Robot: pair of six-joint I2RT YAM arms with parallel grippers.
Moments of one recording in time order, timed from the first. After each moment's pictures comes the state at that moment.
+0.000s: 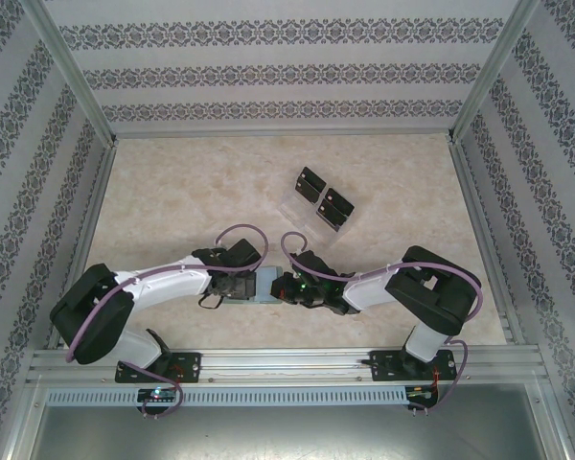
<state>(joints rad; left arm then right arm) -0.74 1.44 0.73 -0.65 -0.25 -0.77 0.93 1.70 0.53 0.45 -0.26 1.16</state>
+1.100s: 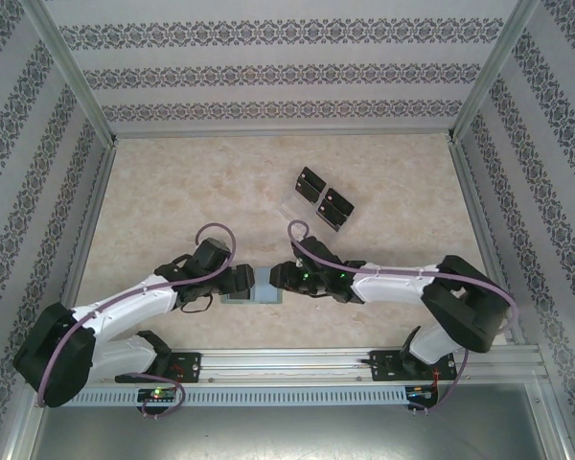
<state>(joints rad) -0.59 1.14 0.50 -0.36 0.03 -0.77 0.89 1.48 0.66 0.05 -0.20 1.01</state>
